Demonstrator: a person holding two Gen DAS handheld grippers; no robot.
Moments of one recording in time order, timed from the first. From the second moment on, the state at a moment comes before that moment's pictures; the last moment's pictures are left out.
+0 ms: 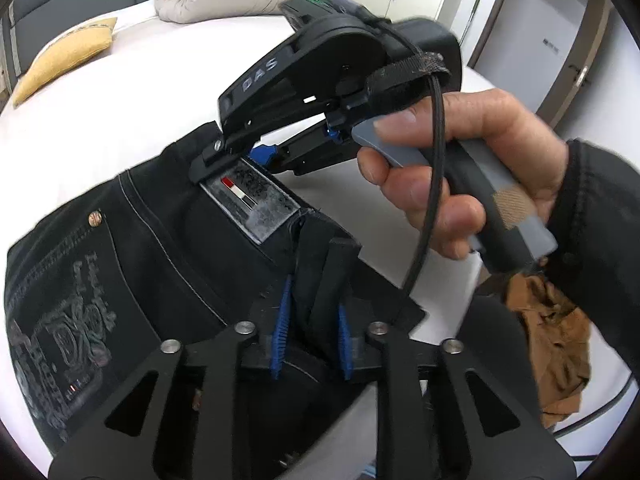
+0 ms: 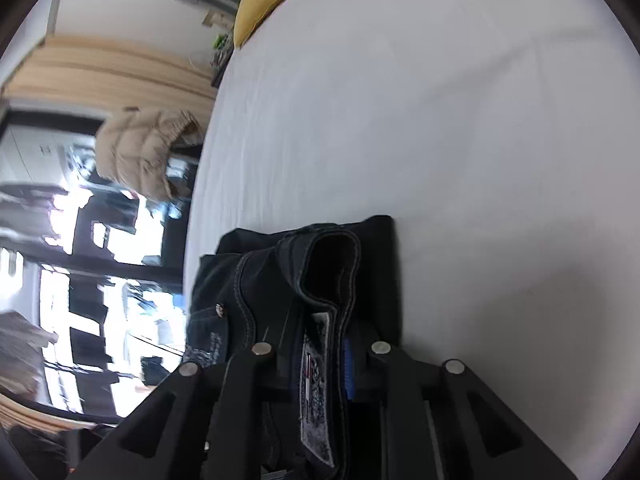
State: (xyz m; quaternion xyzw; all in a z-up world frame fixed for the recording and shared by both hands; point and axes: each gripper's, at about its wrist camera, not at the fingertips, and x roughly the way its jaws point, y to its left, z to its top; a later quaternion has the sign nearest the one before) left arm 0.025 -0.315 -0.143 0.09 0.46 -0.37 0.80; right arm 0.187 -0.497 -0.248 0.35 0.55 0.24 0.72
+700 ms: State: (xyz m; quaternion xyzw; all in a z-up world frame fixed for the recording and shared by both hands) left arm 0.136 -0.139 -0.159 -0.11 0.51 -0.28 0.81; right arm 0.120 -0.456 -0.218 0.28 0.56 0.21 0.75
